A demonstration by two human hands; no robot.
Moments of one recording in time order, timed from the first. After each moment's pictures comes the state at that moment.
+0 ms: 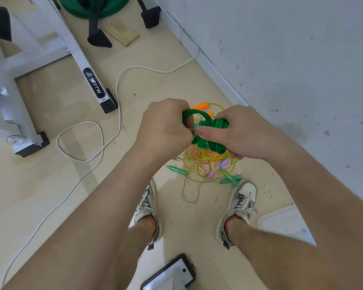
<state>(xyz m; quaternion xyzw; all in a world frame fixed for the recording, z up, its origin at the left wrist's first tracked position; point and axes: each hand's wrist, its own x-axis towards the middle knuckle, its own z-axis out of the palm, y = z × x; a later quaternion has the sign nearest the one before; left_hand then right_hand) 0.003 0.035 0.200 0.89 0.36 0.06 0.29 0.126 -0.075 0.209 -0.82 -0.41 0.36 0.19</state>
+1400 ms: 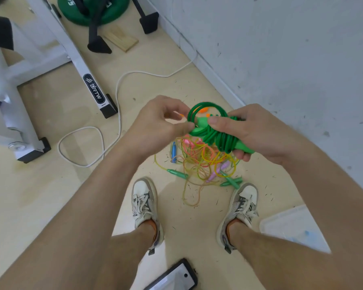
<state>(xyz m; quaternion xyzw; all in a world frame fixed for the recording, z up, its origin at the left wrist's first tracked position) -0.002 0.047 0.207 0.77 0.32 0.07 0.55 0.140 -0.090 0.213 -0.73 -0.30 0.48 0.39</state>
